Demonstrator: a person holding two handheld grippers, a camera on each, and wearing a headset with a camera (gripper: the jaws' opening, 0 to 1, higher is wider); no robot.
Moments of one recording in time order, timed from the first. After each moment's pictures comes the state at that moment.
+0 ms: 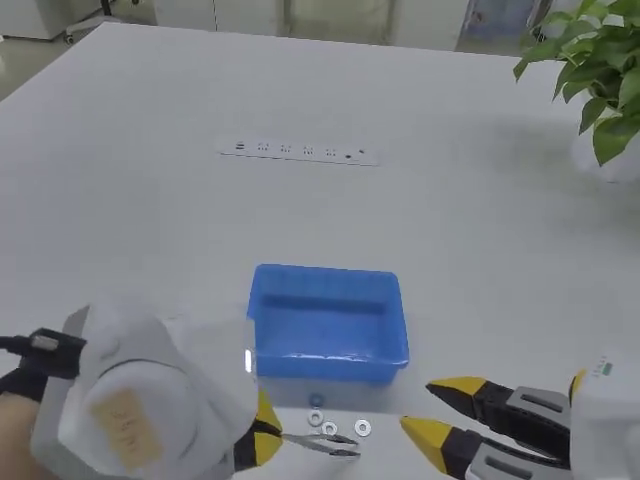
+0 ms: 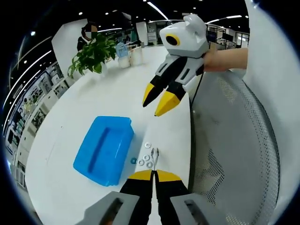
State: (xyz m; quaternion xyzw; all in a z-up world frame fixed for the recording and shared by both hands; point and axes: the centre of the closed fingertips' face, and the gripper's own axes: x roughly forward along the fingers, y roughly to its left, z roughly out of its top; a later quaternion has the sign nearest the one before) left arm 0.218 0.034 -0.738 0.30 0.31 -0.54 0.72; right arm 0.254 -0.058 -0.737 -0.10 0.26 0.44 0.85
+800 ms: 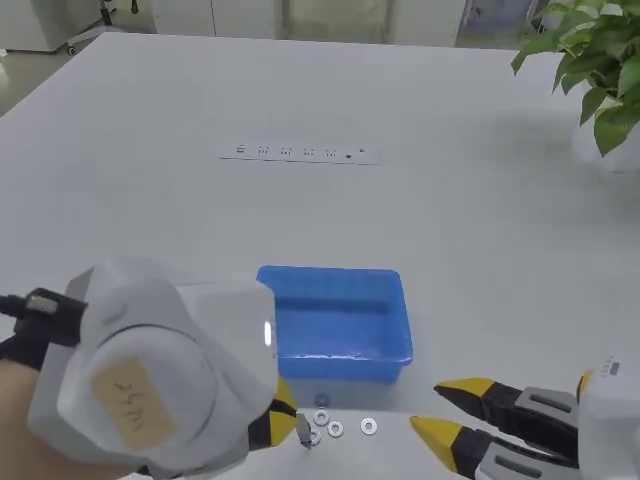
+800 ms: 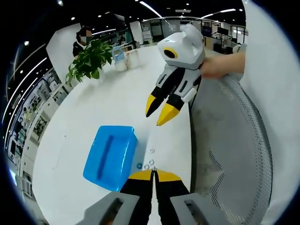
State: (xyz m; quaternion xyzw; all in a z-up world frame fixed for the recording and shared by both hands) left arm 0.222 0.027 -0.716 0.34 0.30 -0.54 0.71; right arm 0.254 -0.064 -0.743 -0.09 0.26 0.44 0.86
